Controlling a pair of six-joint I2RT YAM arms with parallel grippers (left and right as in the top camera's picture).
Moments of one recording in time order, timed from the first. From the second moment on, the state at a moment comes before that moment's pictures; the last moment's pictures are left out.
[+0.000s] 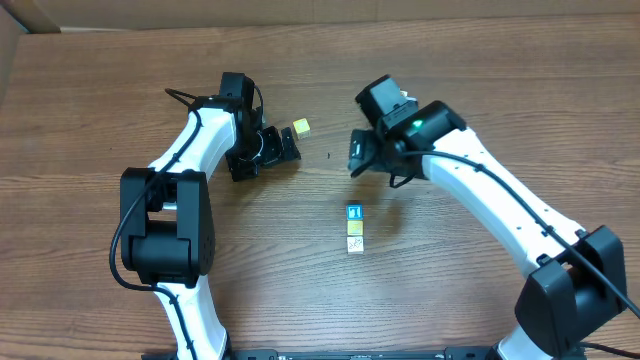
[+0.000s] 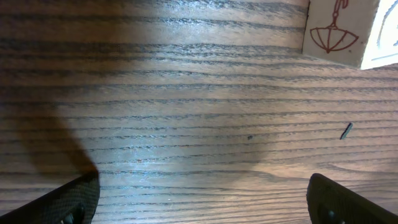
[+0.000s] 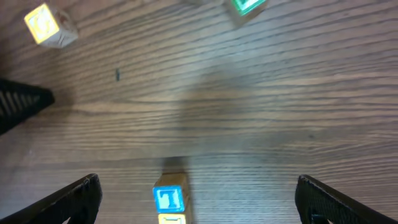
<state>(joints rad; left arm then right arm) -0.10 2.08 1.45 -0.84 0.29 -0.38 0.55 1.79 1.53 -1.01 0.08 0.67</state>
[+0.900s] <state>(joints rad) -0.10 2.08 1.45 -0.84 0.29 -0.38 0.53 1.56 1.53 -1.01 0.08 0.67</state>
